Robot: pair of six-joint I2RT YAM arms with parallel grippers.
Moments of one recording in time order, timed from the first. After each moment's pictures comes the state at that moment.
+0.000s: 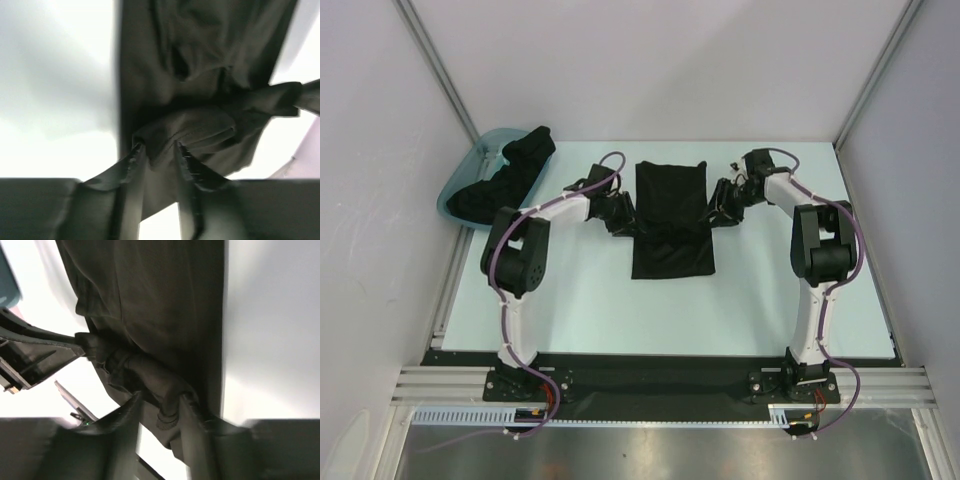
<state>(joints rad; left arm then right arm) -0.37 2.06 1.43 -0.37 0.41 -0.68 0.13 2.10 1.56 -0.60 -0.65 0.45</state>
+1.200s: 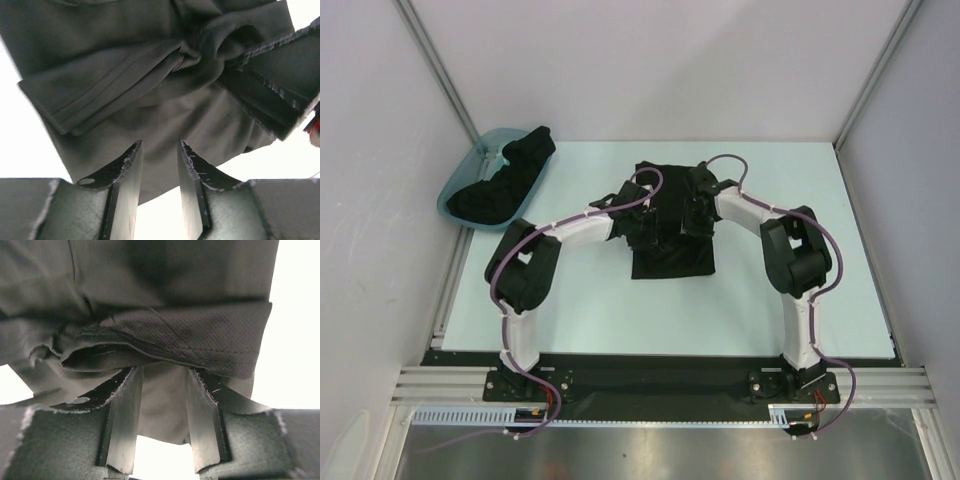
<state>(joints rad) -0.59 1.97 1.35 -0.34 0.22 -0.60 0.46 2.06 1.52 -0.63 -0.01 0.60</state>
